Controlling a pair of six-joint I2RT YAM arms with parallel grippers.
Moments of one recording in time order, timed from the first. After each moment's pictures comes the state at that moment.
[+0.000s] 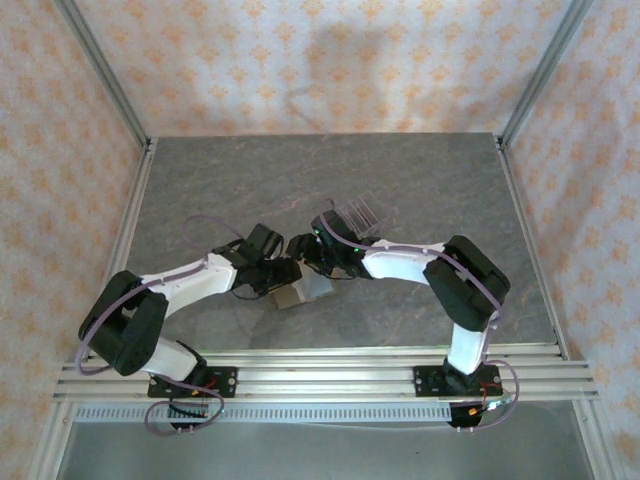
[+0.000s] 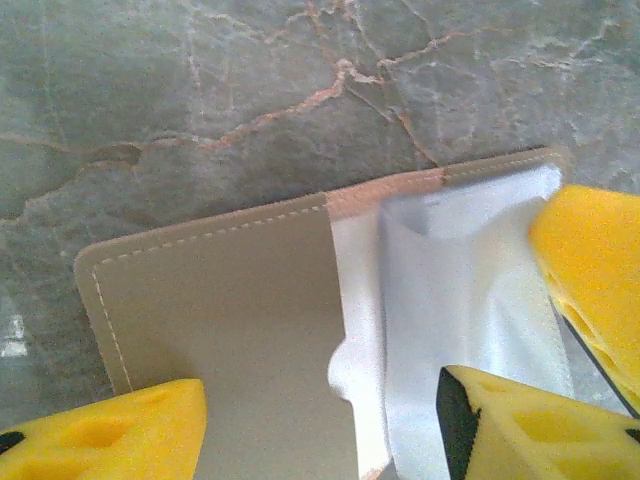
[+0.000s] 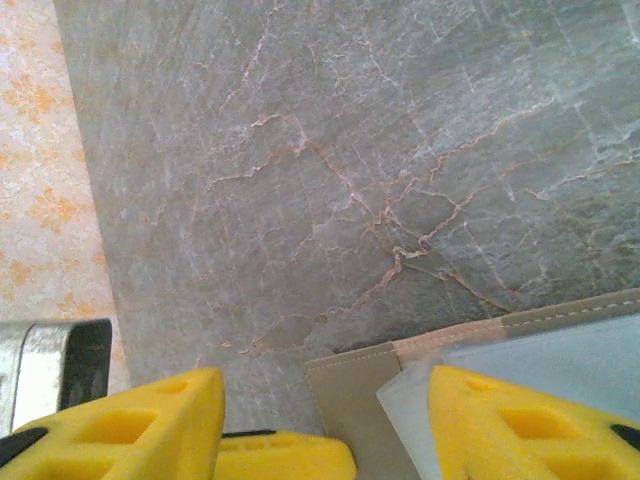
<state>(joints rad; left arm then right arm) -0.53 1.44 0.73 -0.40 0.19 -0.93 0.82 1.81 1.03 0.05 -0.24 1.17</state>
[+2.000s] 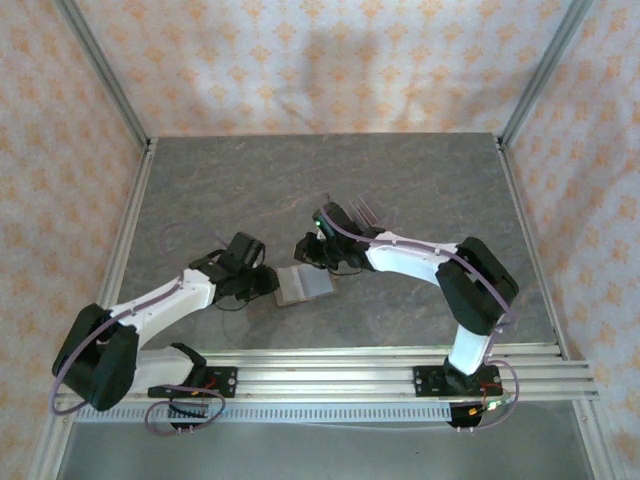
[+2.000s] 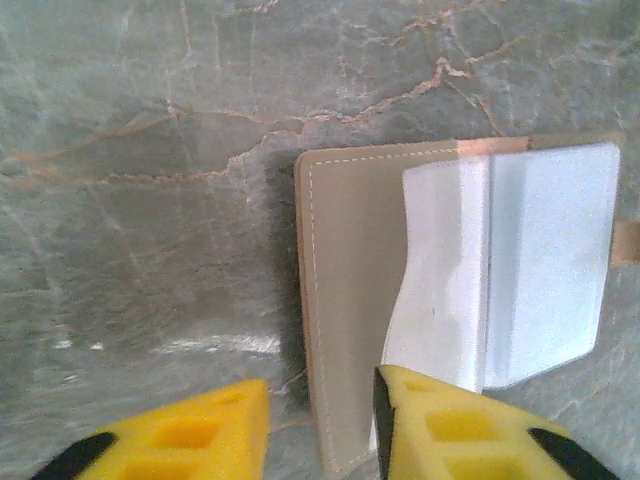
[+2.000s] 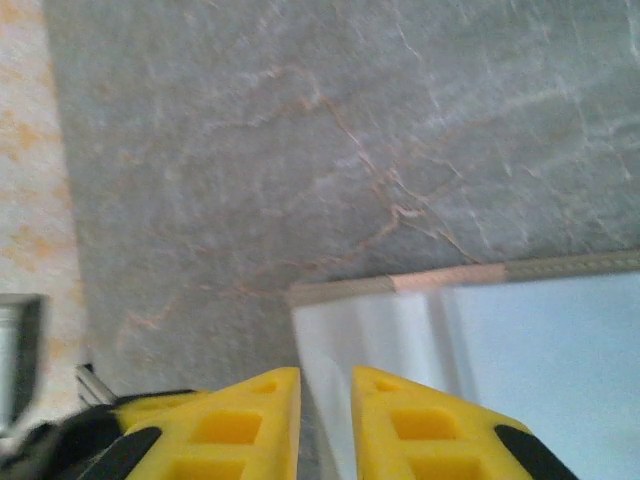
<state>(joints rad) -0.47 1.22 0.62 -0.49 0.12 -0.85 0.80 1.77 1.11 -0.18 -0.29 0.98</state>
